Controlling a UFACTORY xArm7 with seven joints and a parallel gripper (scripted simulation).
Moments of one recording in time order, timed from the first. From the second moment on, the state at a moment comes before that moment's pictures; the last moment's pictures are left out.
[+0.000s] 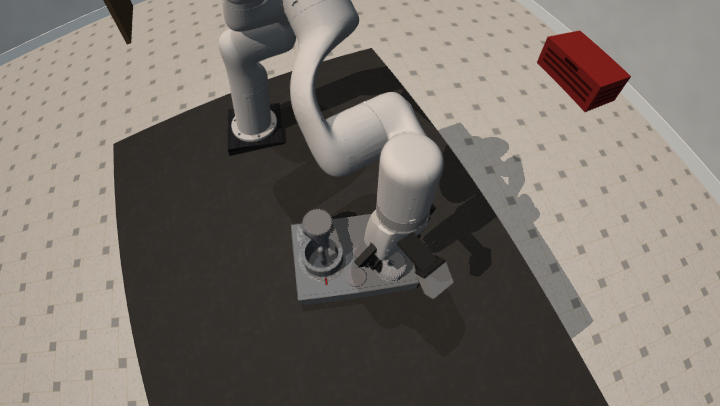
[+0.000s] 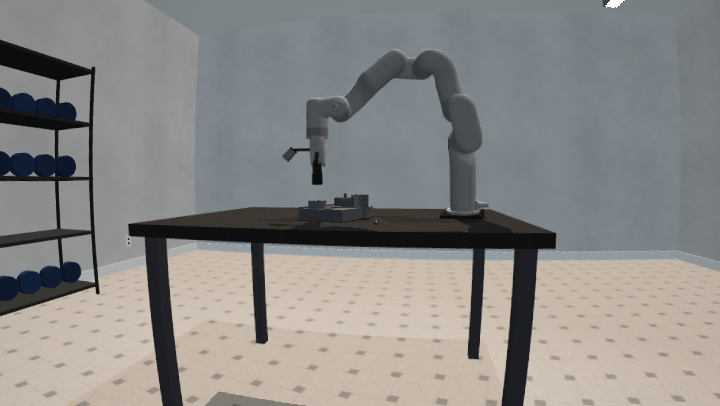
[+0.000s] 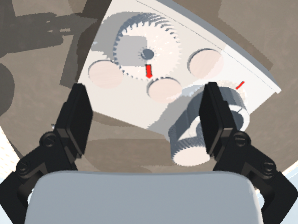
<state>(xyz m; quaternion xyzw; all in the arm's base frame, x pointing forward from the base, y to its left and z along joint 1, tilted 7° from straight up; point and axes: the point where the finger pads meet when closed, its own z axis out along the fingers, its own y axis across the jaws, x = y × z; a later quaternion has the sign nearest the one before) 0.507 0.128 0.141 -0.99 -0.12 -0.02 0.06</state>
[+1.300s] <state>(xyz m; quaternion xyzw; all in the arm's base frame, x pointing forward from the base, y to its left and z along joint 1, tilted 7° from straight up) 0.507 0.128 0.139 -0.99 -0.12 -0.02 0.06</state>
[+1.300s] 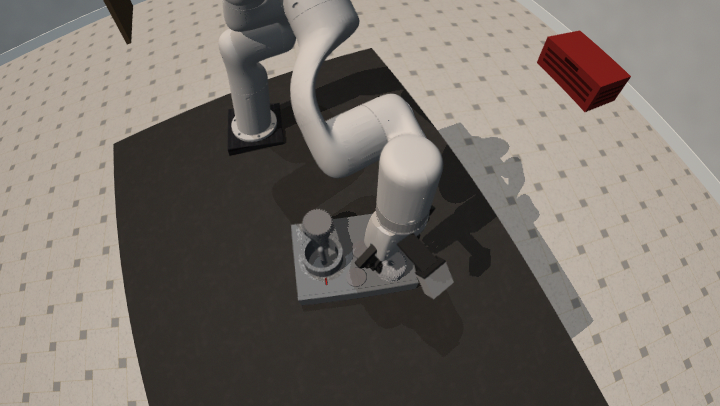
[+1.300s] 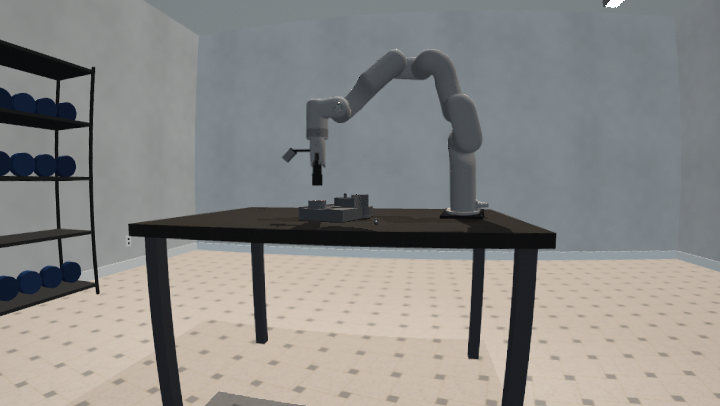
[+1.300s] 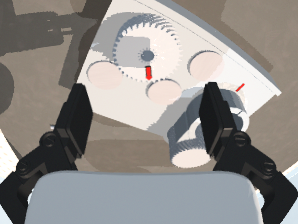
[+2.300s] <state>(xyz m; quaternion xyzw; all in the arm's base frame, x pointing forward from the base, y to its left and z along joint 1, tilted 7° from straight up) 0.508 0.130 0.110 -0.99 -0.13 -0.02 0.06</state>
